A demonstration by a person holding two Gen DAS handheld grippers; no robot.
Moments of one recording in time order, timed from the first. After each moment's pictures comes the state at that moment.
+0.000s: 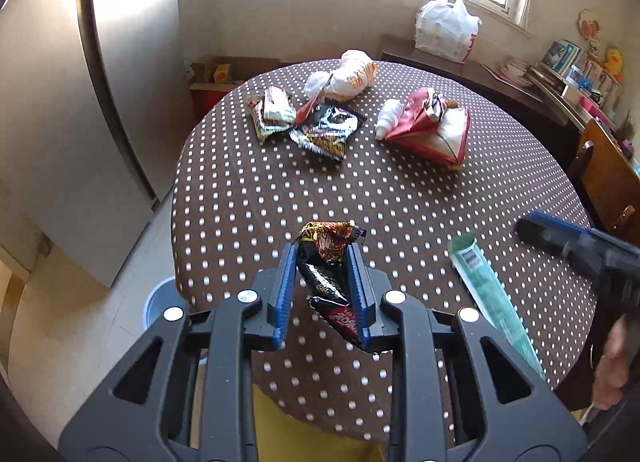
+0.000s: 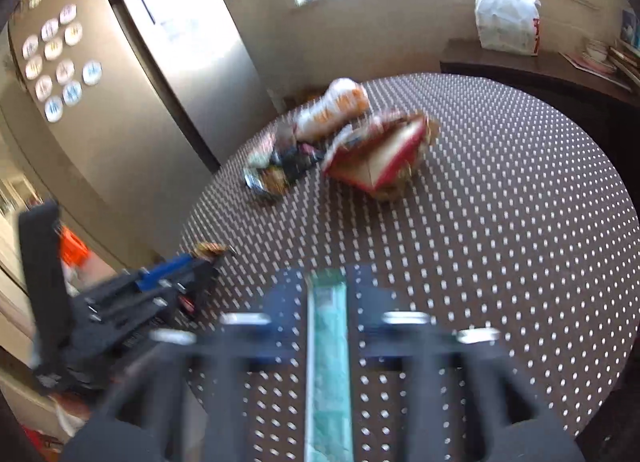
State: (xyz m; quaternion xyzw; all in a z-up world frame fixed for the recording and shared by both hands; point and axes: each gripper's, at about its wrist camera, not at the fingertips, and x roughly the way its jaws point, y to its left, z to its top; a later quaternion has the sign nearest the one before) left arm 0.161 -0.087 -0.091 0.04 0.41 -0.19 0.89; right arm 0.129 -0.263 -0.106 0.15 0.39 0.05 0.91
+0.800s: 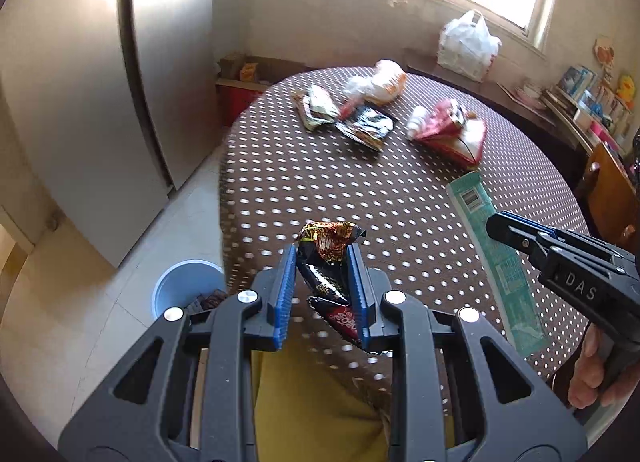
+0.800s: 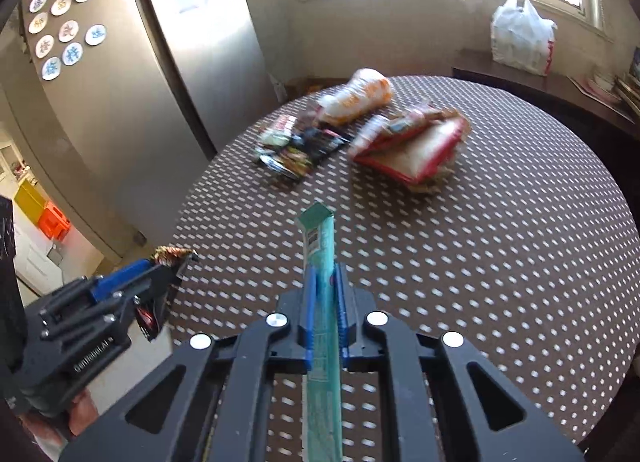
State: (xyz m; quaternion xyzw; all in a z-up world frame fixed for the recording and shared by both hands) left arm 0.136 -0.035 -0.085 0.00 0.40 -0.15 0.91; right arm 0.143 -0.218 -0.107 0.10 0.40 0.05 0.91
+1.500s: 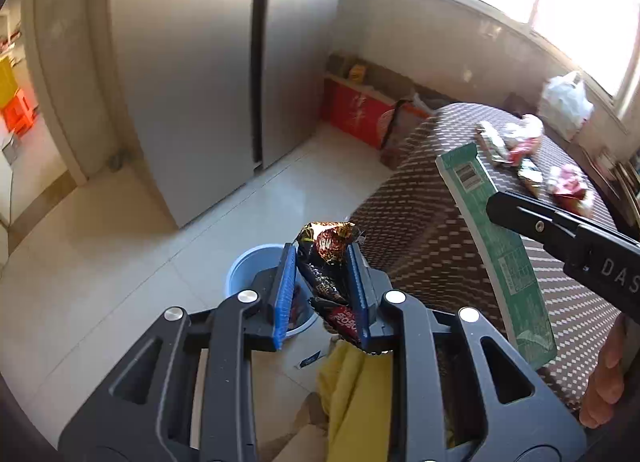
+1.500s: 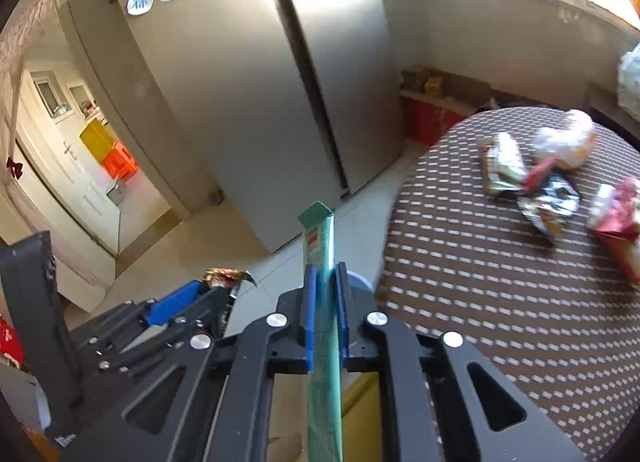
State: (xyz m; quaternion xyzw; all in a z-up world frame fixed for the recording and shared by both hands) left arm 0.159 0.115 -0.103 -0.08 0.41 0.00 0.91; right arm 0.215 -0.036 -0.099 0.05 0.42 0.21 0.88
